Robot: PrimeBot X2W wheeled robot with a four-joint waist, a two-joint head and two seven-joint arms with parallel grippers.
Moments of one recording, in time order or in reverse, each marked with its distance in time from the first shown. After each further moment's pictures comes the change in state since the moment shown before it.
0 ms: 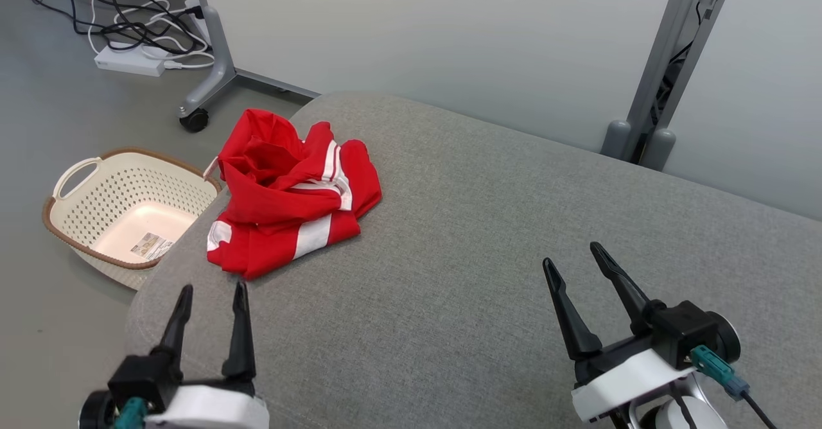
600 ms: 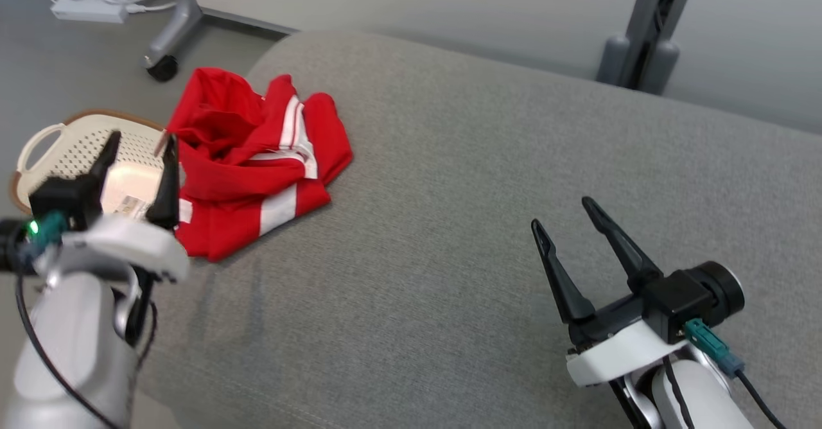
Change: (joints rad) left arm -0.473 0.132 0.085 0.337 0.065 -0.160 0.025; right arm -0.054 -0.006 0.007 -0.073 -0.110 0.000 0.000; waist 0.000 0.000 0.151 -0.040
